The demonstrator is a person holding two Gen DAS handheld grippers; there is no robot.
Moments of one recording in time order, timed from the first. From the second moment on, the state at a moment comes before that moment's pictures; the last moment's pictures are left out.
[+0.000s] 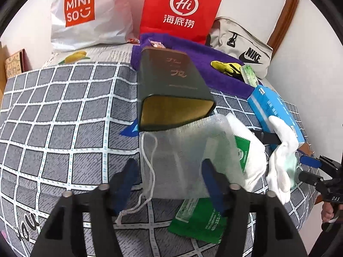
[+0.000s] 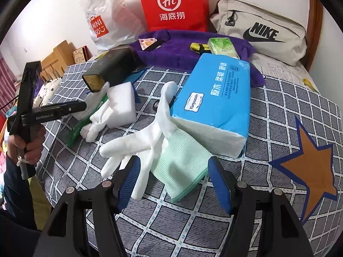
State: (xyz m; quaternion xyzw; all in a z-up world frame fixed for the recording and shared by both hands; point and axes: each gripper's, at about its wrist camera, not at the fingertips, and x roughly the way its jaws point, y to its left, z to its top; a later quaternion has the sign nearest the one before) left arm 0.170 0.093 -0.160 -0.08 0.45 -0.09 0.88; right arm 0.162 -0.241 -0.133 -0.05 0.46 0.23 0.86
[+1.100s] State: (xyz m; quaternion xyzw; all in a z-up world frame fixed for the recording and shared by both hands) left arm 0.190 0.073 -0.168 -0.12 0.47 -0.11 0.87; right arm 0.166 -0.240 -0.145 -0.05 0.47 0.23 0.85
